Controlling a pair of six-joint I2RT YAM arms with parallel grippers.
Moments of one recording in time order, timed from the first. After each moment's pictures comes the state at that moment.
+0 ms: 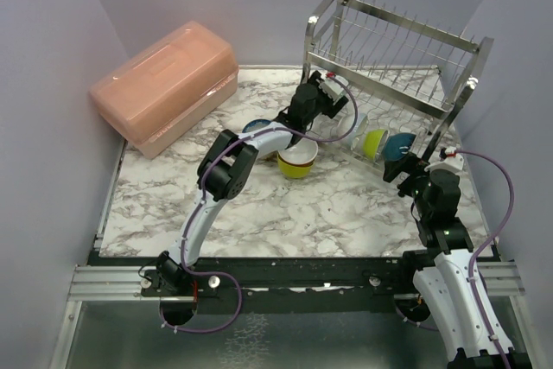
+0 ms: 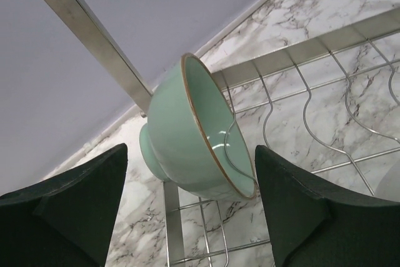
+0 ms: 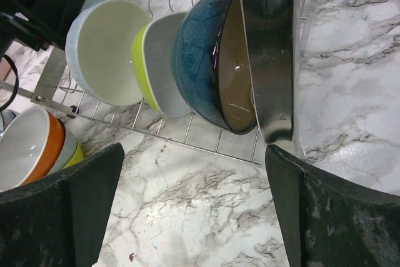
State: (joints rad) left arm -0.68 2.43 1.84 0.54 0.02 0.31; right arm 0.06 0.48 0.39 -0.23 0.12 0.48
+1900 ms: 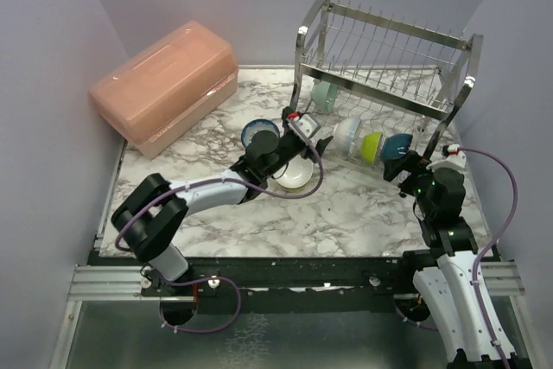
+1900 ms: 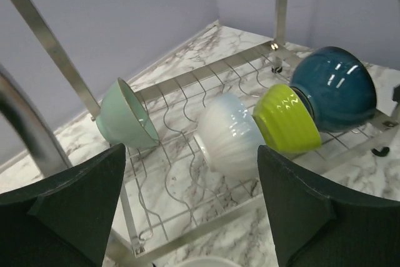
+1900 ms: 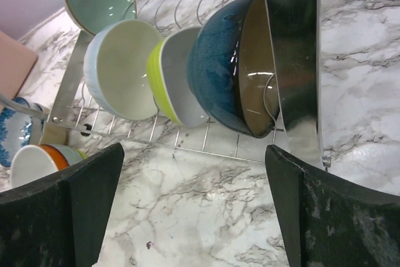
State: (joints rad) left arm -0.82 1.66 0.94 0.81 0.02 0.17; right arm 0.06 0.47 0.44 -0.28 0.08 0.49
